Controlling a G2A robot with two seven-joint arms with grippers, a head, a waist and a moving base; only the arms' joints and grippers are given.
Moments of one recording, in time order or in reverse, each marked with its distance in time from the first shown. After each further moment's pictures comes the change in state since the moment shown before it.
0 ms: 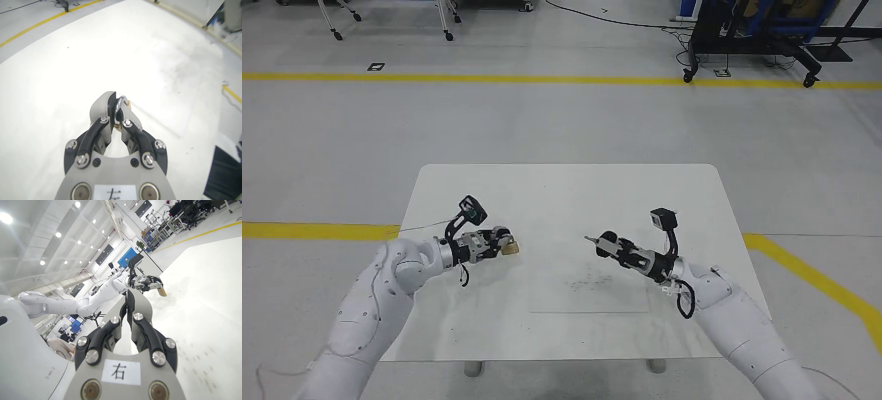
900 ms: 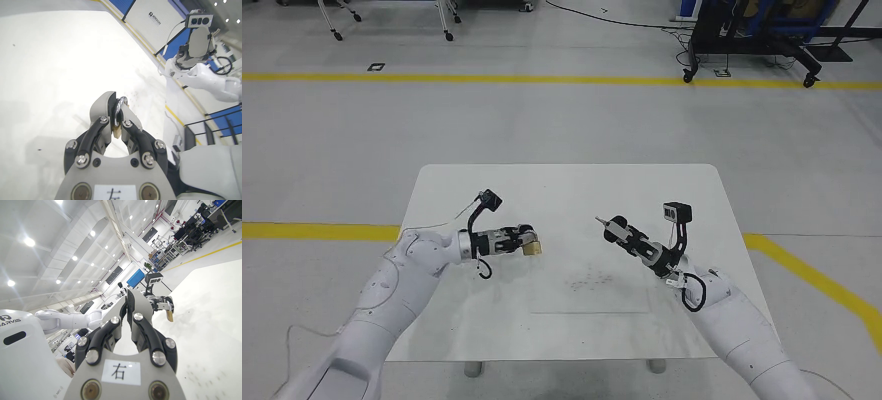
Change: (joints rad) left arm -0.184 -0.081 0.209 0.233 -0.752 0.081 -0.463; right arm -0.018 -0.014 0.036 -0.023 0.090 -0.019 -0.056
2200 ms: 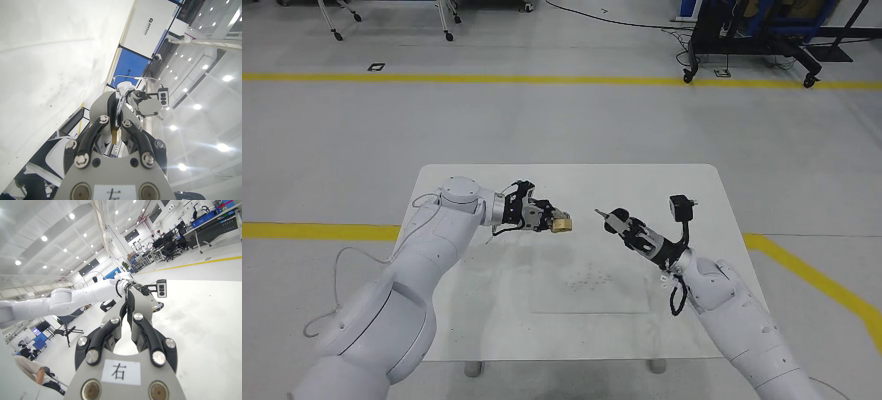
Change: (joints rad) left arm -0.397 -0.304 0.232 0.527 -0.628 0.901 -0.514; right arm -0.055 -0.003 0.114 -0.136 -0.517 0.106 -0.301
